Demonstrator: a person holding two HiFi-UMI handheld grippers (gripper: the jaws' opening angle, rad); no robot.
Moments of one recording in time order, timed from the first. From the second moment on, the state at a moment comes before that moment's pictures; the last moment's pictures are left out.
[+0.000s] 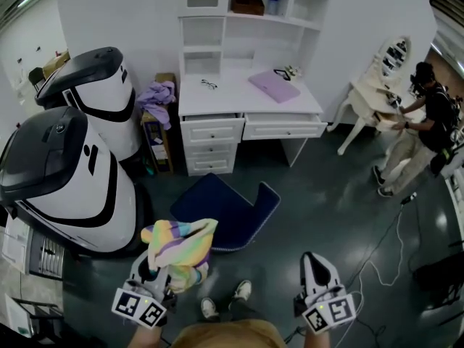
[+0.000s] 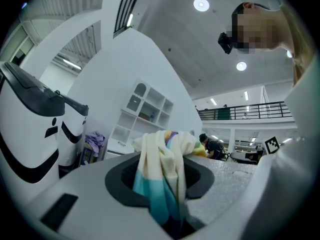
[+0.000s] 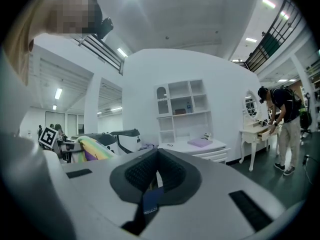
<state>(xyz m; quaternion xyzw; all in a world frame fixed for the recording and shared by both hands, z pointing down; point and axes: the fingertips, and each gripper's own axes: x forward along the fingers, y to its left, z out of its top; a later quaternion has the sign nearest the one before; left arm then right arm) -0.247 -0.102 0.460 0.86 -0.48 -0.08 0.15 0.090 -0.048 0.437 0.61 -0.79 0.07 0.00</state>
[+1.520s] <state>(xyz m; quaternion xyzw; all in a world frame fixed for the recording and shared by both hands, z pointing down) -0.070 -0.245 0.420 0.88 -0.47 -0.02 0.03 0.258 -0.194 0.431 0.58 -0.81 0.06 -0.07</state>
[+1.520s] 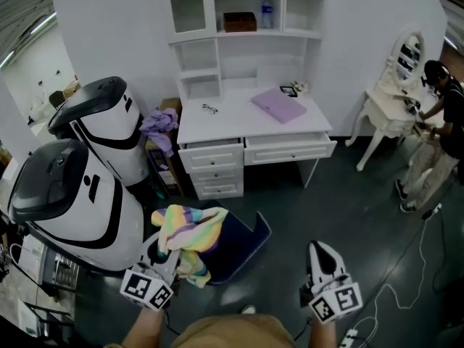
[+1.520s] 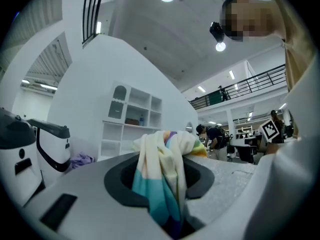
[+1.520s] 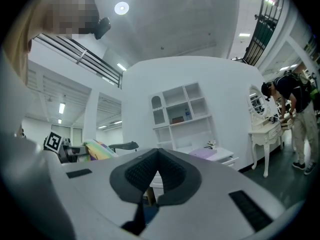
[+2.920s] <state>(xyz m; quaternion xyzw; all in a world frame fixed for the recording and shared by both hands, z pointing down) 0.097 -0.213 0.652 0.95 -0.18 0.24 0.01 0.285 -0.112 0.448 0.64 -0.76 0.08 -0.04</state>
